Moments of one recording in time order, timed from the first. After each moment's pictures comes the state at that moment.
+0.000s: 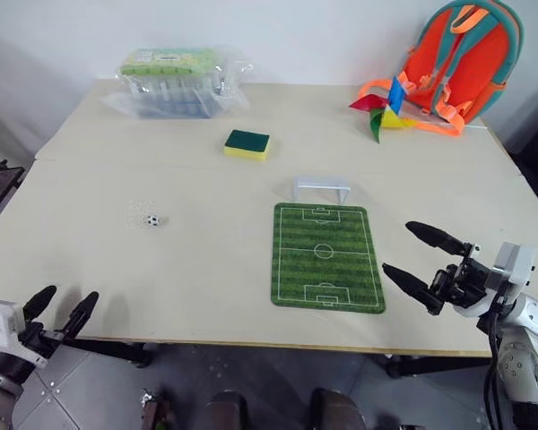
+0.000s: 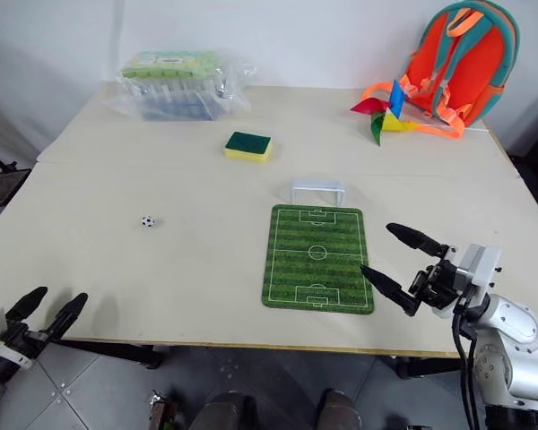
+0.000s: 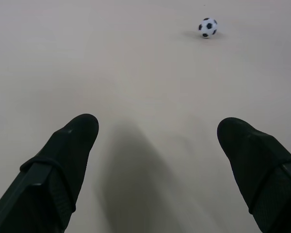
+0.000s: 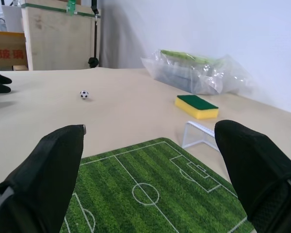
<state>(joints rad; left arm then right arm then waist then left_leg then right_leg) 0.18 0.53 0.63 0.12 -0.52 0.02 -0.70 -0.03 -0.57 -0.32 -0.12 0.68 -0.10 1.13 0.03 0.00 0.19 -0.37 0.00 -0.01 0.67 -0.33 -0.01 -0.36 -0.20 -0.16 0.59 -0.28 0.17</state>
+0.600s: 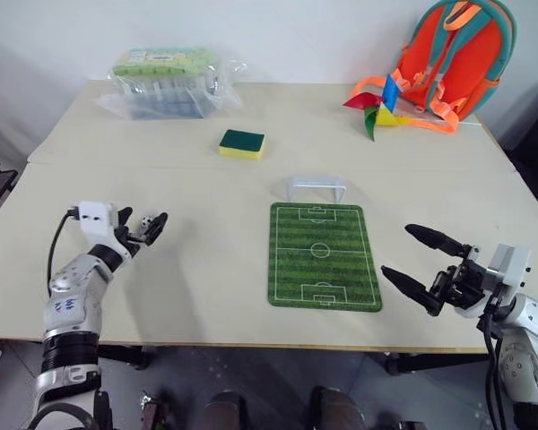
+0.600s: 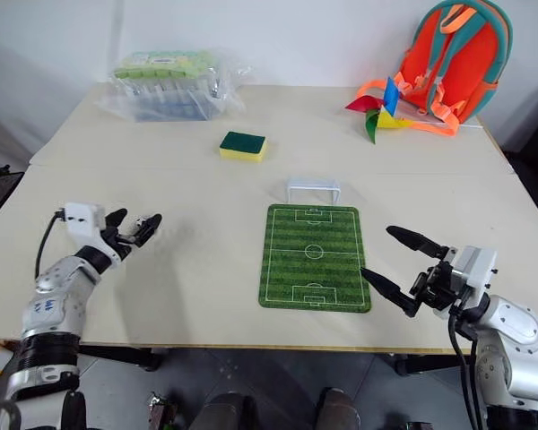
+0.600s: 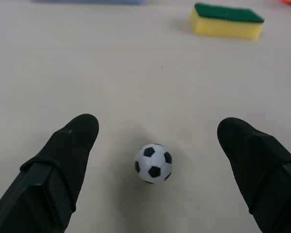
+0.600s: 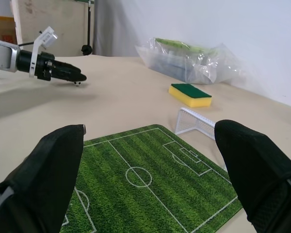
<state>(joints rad) -0.46 0.50 0.31 0.43 -0.31 0.19 -0.44 -0.02 -0.58 -0.33 -0.11 0.64 -0.11 1.12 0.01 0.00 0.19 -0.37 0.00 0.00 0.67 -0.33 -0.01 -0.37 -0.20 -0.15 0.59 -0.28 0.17</state>
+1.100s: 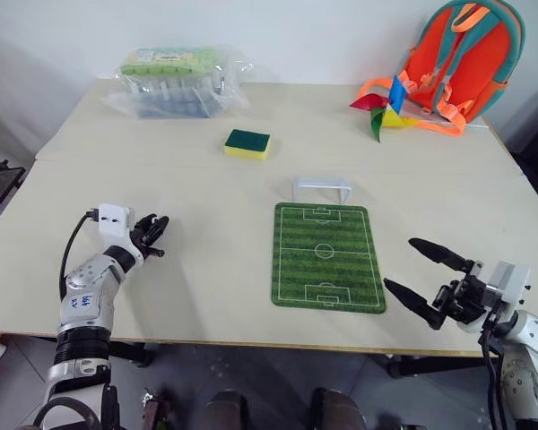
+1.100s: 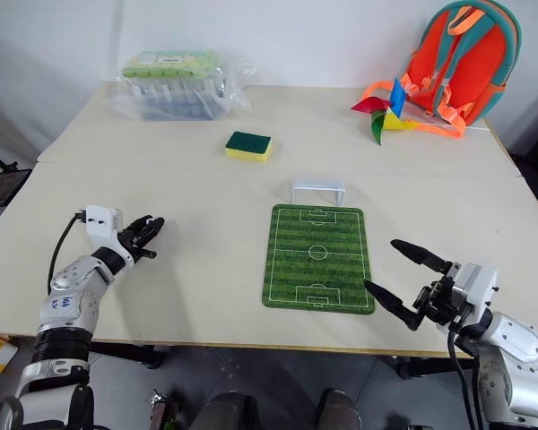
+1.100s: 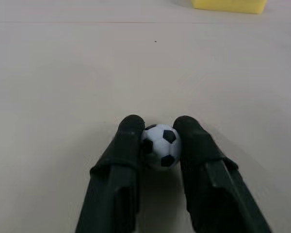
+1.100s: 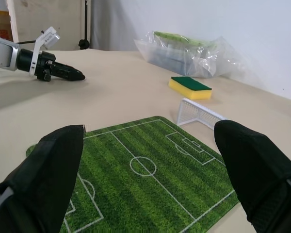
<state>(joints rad) -0.46 0.48 0.28 0.46 -0.29 0.16 -0.46 0.06 -0.56 -0.33 -0.09 0.63 -0.18 1.13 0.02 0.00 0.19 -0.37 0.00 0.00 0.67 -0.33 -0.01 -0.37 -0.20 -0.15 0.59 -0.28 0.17</state>
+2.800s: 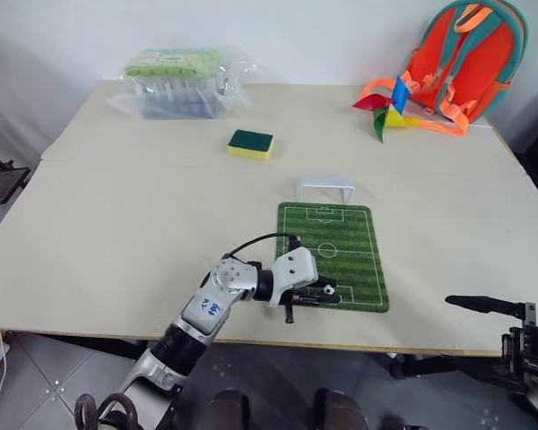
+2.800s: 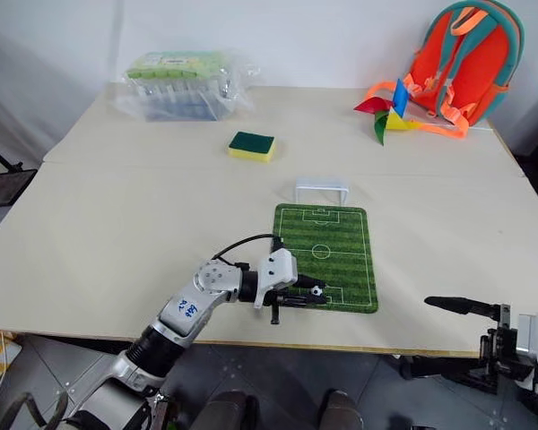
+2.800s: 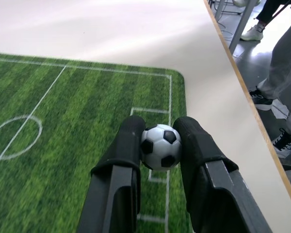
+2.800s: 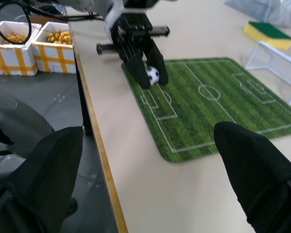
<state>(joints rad) -0.52 0.23 -0.43 0.05 -0.09 0.26 -0.89 0.32 -0.83 -0.47 0.00 0.73 -0.30 1.52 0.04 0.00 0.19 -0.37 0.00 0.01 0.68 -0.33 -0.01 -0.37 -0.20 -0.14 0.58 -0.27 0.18</state>
